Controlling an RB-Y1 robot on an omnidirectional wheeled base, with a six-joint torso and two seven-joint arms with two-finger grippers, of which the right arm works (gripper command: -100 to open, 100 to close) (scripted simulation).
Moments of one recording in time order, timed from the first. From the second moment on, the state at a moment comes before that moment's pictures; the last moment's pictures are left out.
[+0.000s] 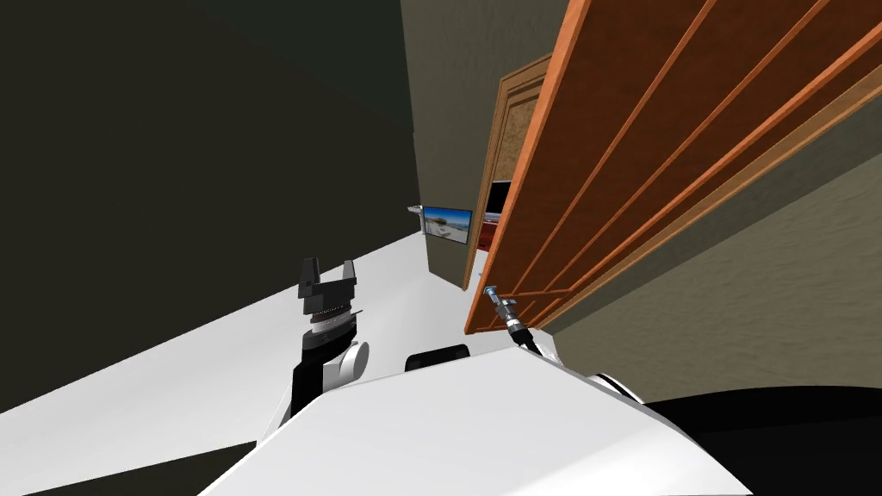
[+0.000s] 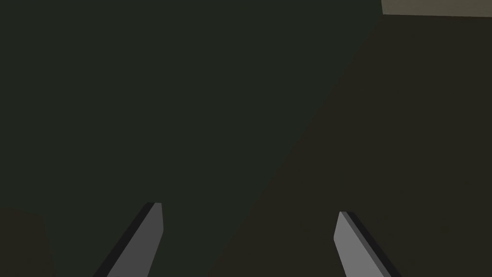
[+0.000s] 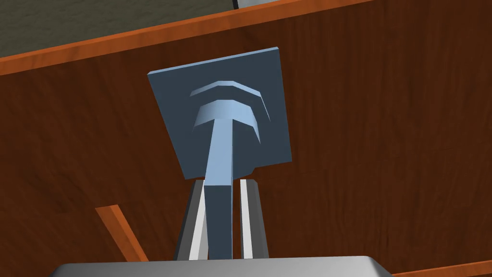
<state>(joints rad) 0.01 -0.38 0.00 -0.51 -0.06 -1.04 -0.55</state>
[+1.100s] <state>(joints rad) 0.09 -0.44 0.05 -0.47 -0.03 -1.21 -0.62</state>
